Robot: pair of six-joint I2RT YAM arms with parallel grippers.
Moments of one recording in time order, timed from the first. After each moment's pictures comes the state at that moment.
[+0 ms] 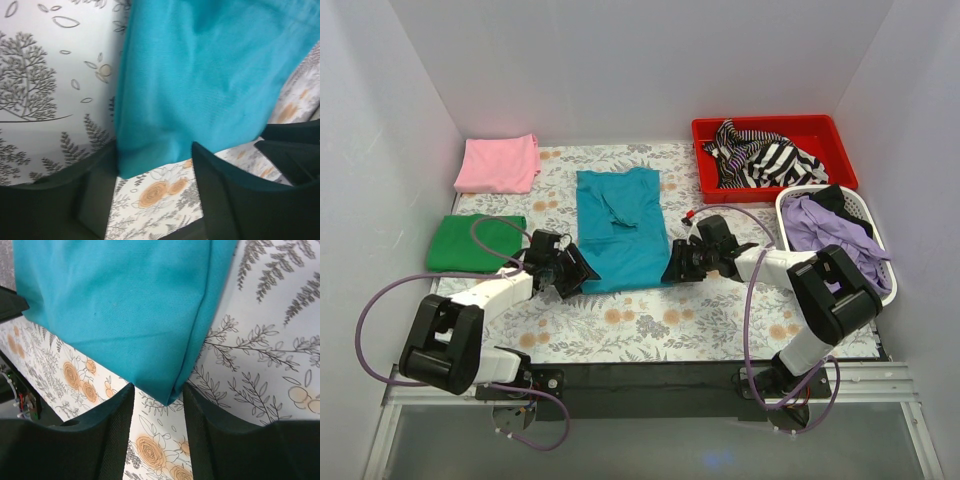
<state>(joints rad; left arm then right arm) -0.31 1.32 0.55 -0.17 0.24 -0.90 0.58 1.62 0.73 0.04 -0.44 0.54</state>
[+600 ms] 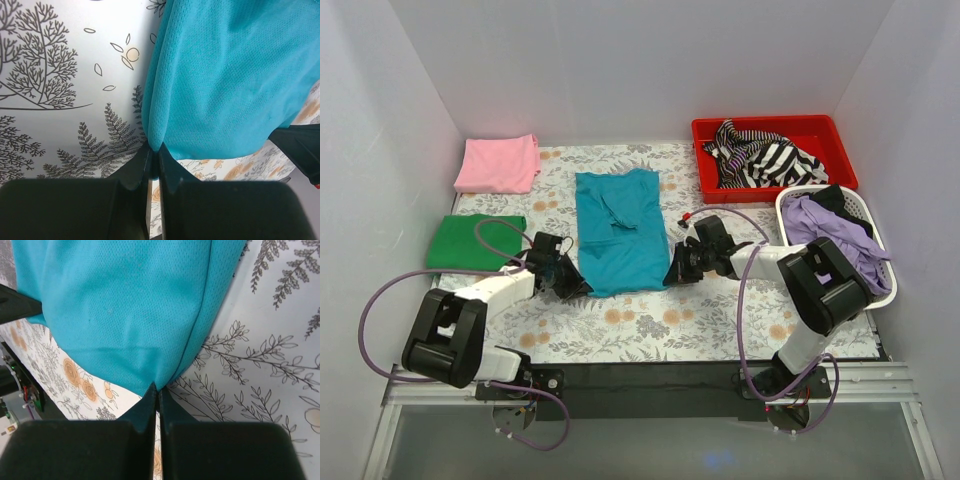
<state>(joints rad) -0.31 1.35 0.54 -0.22 0.24 -0.90 0.57 1.69 0.74 0.07 -0.50 0.54</state>
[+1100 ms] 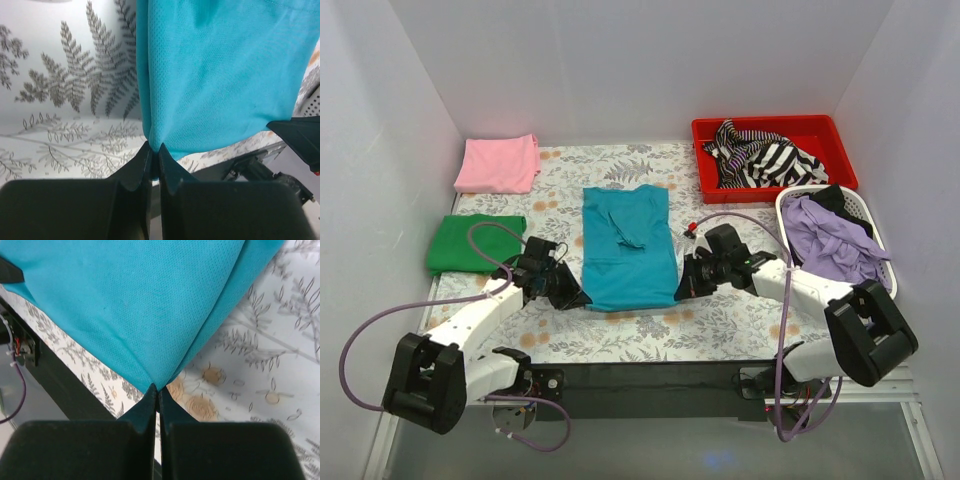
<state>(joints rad) -0.32 1.13 0.56 -0.49 0.33 -0.87 0.60 1.38 0.67 -0.19 -0.49 0.44</state>
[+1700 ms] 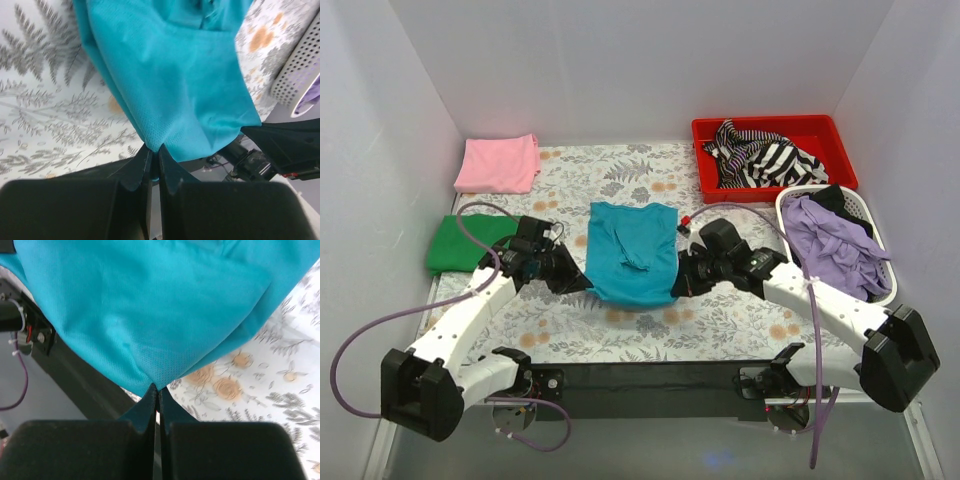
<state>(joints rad) -0.33 1.05 0.77 -0.75 0.37 -0.87 0.74 1.18 0.76 -0.43 -0.38 0.45</state>
